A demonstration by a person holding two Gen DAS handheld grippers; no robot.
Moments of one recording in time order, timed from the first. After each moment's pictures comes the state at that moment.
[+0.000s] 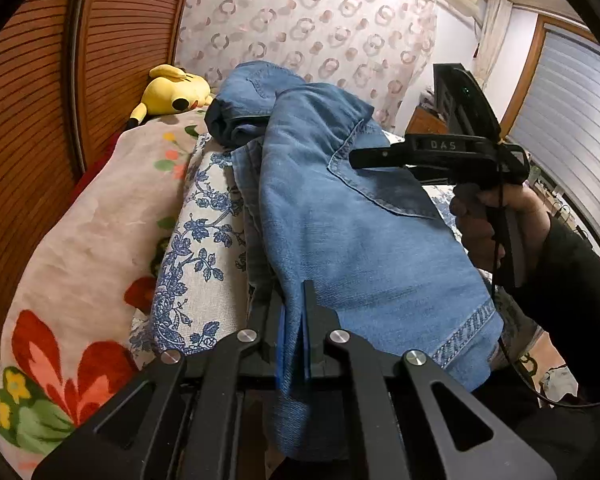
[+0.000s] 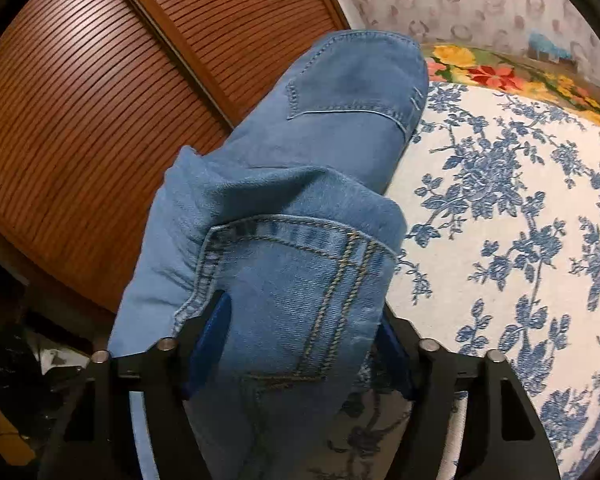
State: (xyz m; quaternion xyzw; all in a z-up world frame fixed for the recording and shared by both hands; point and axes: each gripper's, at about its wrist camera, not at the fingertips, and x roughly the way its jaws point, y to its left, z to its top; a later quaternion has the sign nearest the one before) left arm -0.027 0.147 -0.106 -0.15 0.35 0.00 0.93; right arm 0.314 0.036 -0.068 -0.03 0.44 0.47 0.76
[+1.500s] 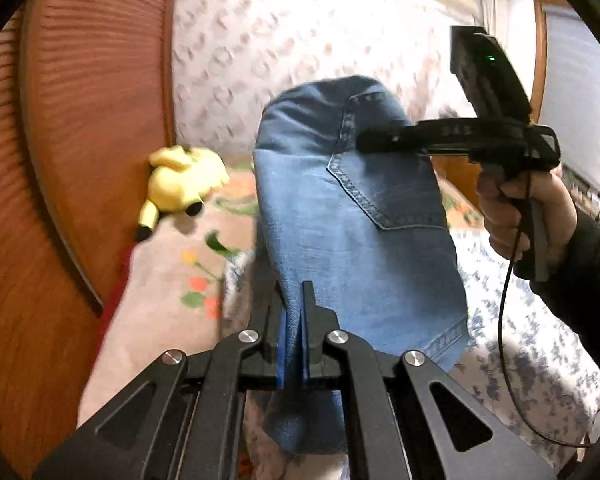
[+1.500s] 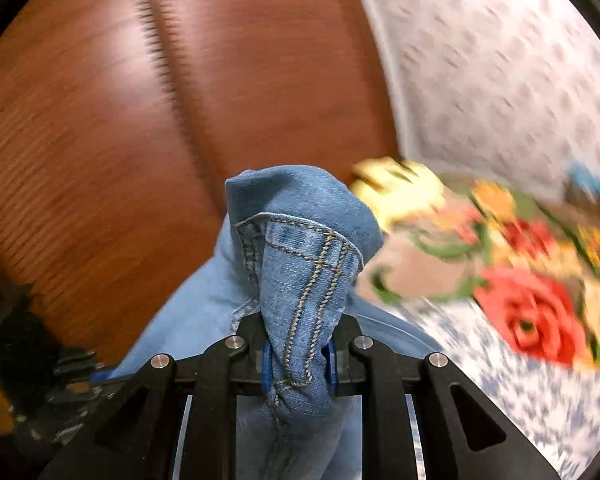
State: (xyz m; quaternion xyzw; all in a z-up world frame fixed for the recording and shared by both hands) left arm 0.199 0.235 -0.034 -0.05 0.31 0.04 0.95; right arm 0.489 0.098 0.015 -0.06 0.30 0.50 0.81
